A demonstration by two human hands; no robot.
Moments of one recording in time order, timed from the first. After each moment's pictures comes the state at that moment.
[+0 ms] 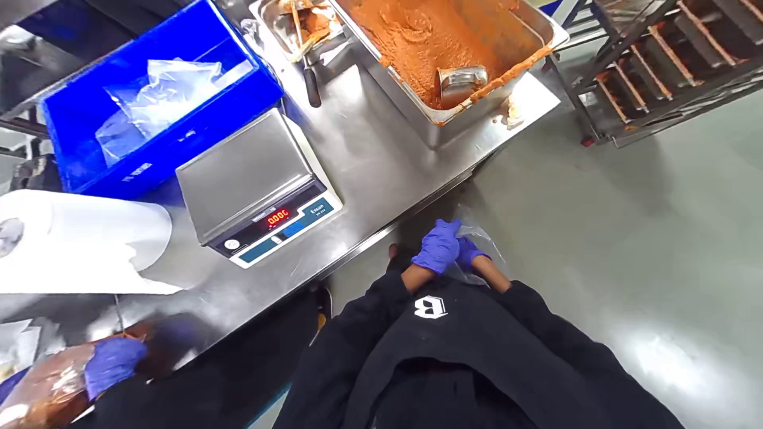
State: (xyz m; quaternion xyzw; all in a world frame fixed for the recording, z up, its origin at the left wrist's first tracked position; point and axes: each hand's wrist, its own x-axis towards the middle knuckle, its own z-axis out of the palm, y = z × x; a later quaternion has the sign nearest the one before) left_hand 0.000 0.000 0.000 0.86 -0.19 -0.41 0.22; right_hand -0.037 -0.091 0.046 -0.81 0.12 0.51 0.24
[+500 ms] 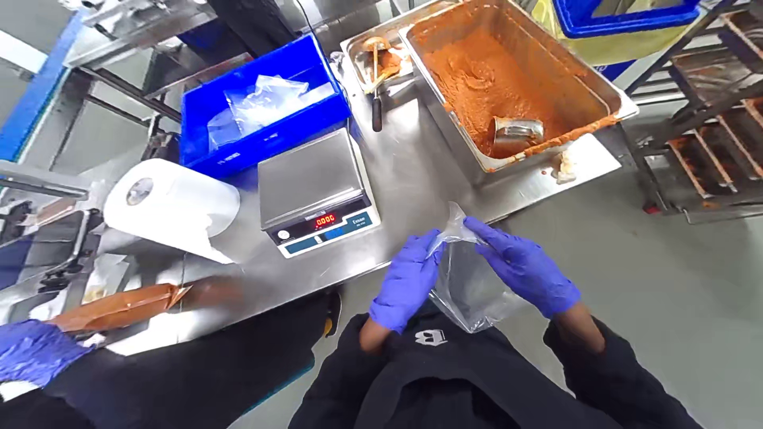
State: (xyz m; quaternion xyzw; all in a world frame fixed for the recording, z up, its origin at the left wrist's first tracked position) left_hand 0.021 0.101 0.164 0.89 -0.05 -0.21 0.41; right_hand 0.003 -0.121 0.139 -0.90 -0.09 0.04 0.43
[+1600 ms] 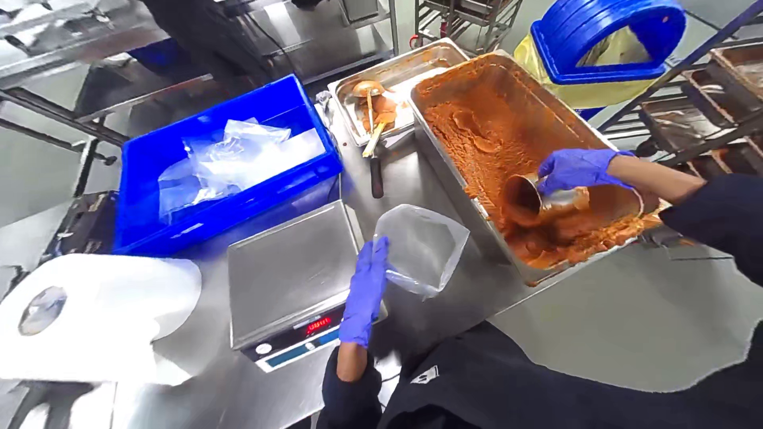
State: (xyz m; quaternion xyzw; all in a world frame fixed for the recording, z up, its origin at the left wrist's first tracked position) left_hand 0.230 0.164 0.154 0.81 0.15 -0.16 0.54; right_hand 0.356 -0.241 0.200 -0.93 0.02 0.34 0.12
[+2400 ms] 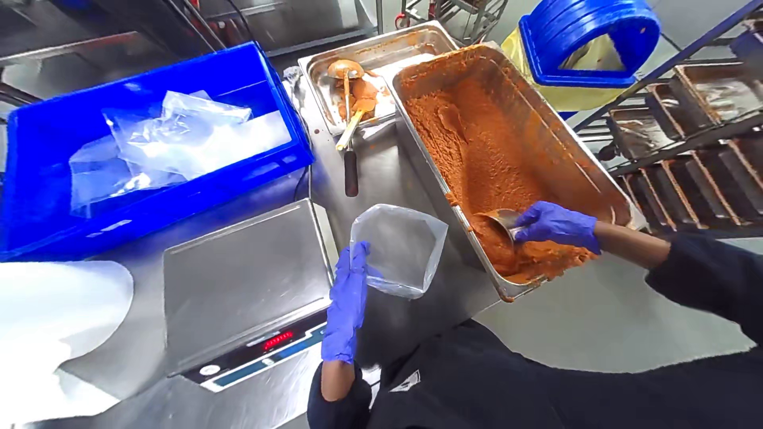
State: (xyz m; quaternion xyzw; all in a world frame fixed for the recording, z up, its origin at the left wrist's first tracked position) left_hand 0.237 0.139 0.133 0.77 0.22 -0.13 0.59; right_hand 0.297 -0.244 0.161 -0.85 0.06 0.40 0.34
